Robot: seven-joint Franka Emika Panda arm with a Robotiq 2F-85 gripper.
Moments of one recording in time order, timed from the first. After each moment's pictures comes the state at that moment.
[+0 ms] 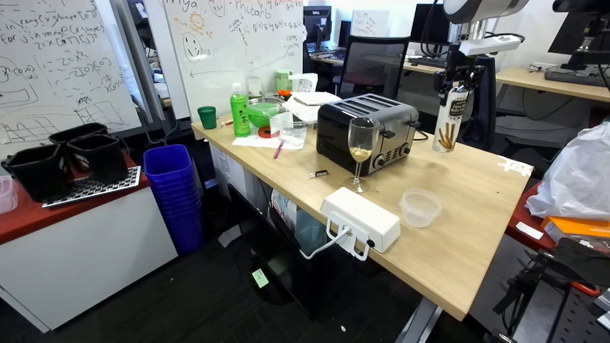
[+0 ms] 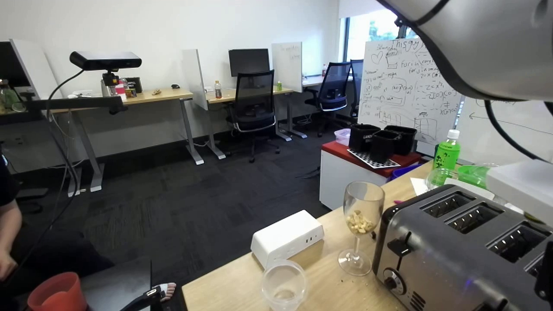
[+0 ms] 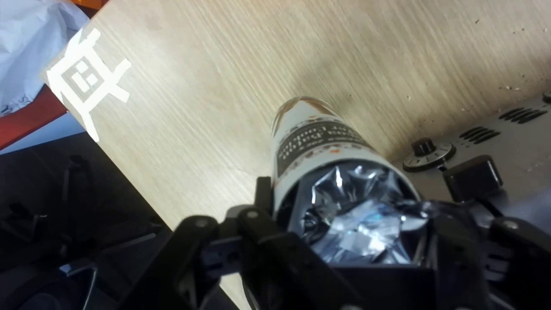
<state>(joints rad) -0.29 0.46 -0.24 -1.65 -0.02 2.03 0.04</state>
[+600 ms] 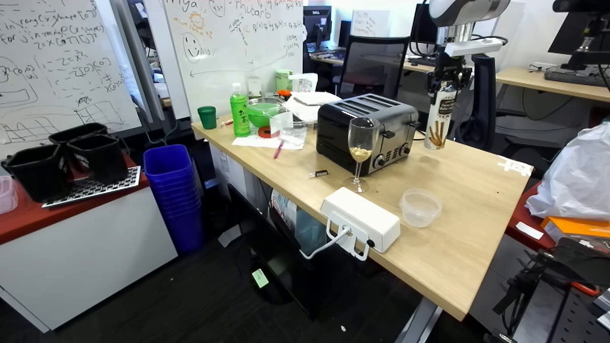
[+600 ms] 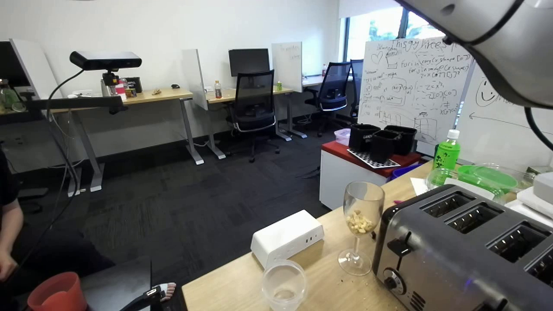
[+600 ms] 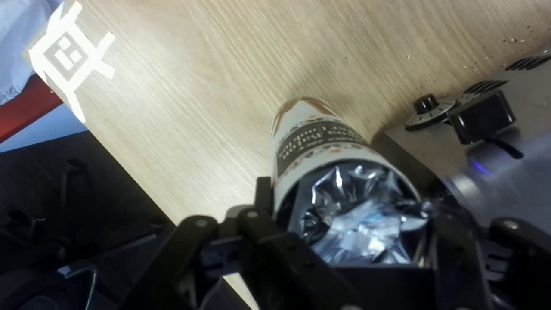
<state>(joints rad) -0.31 0.63 -0.23 -1.41 0.02 1.94 0.06</state>
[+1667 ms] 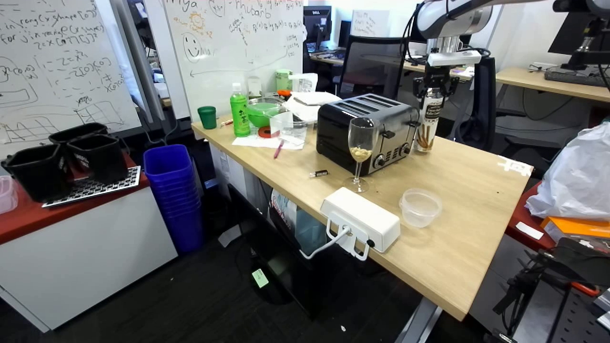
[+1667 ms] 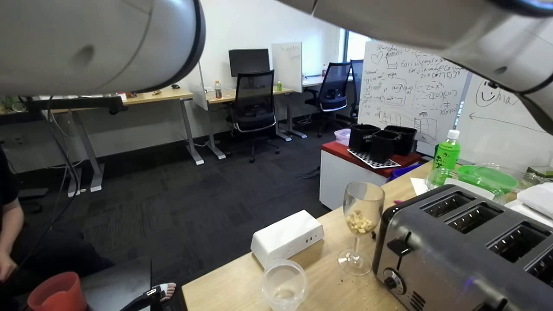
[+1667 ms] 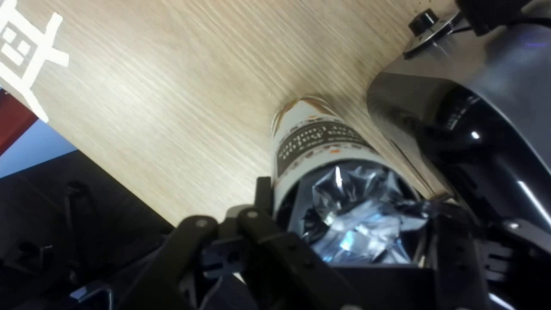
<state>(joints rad) -0.36 0.86 -0.22 -1.11 0.09 1.88 0.19</state>
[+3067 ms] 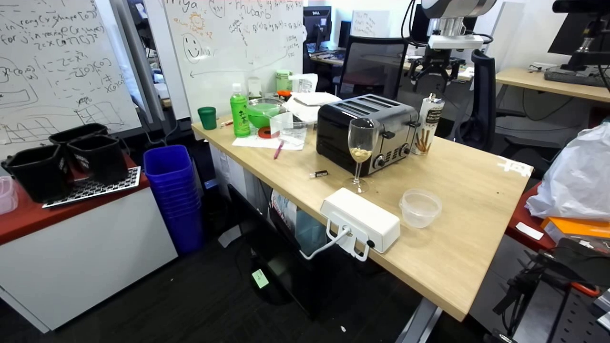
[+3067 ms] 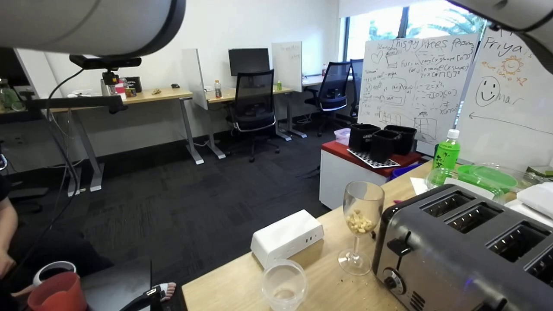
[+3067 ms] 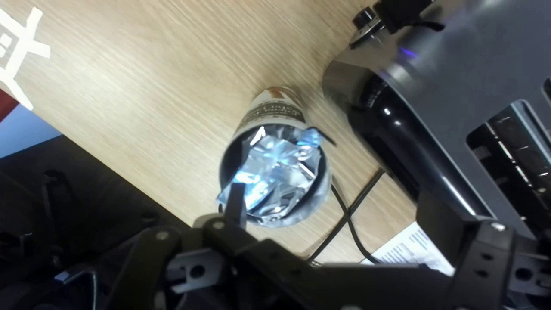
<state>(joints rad) -0.35 0.78 -0.21 -1.12 0.12 1.87 0.20</state>
